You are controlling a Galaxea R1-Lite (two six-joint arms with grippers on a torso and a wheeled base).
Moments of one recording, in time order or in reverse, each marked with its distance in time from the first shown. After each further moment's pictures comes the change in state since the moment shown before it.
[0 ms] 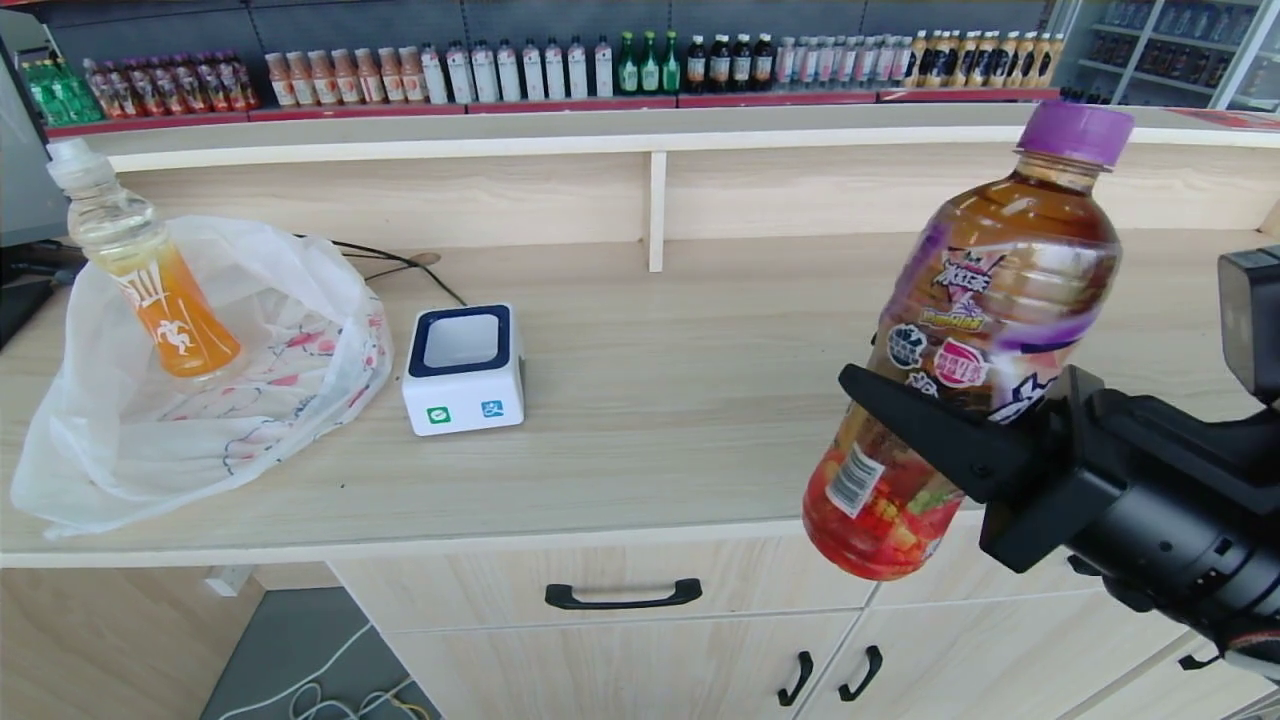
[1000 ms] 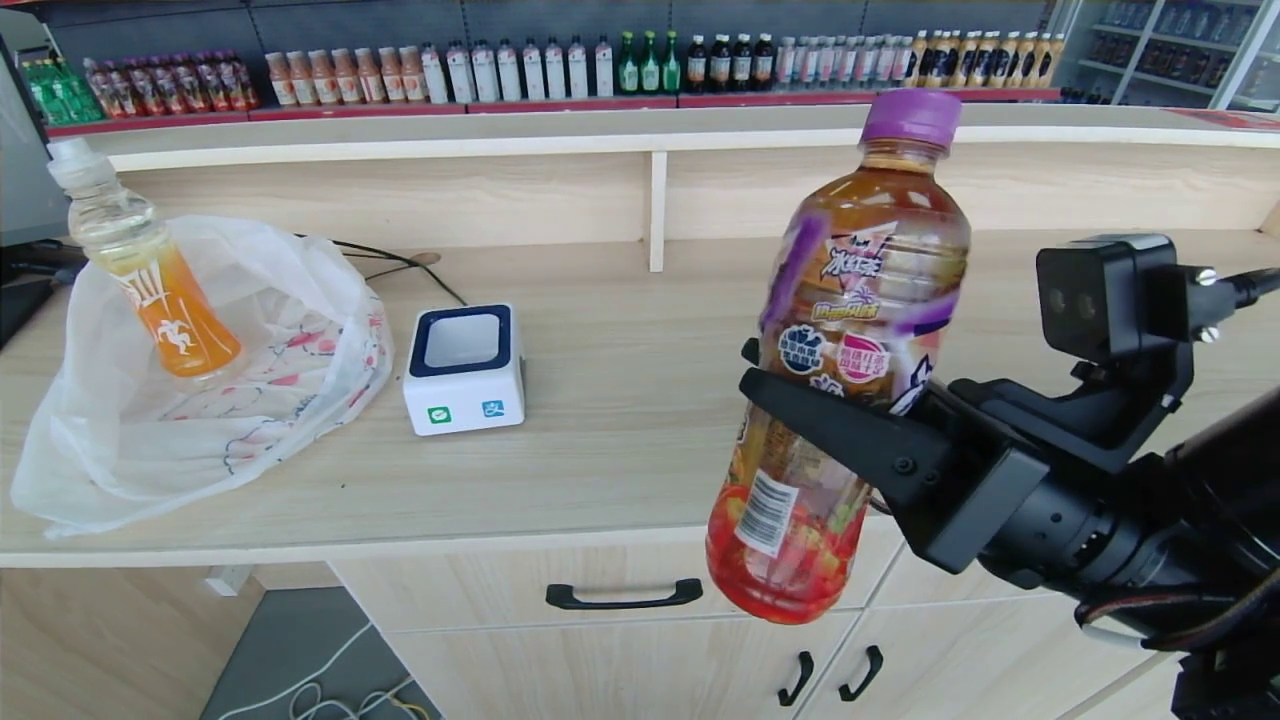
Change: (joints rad) left arm 0.000 0.000 0.000 0.000 0.000 0.000; right arm 0.027 0.211 -0.090 -0.254 0.297 0.350
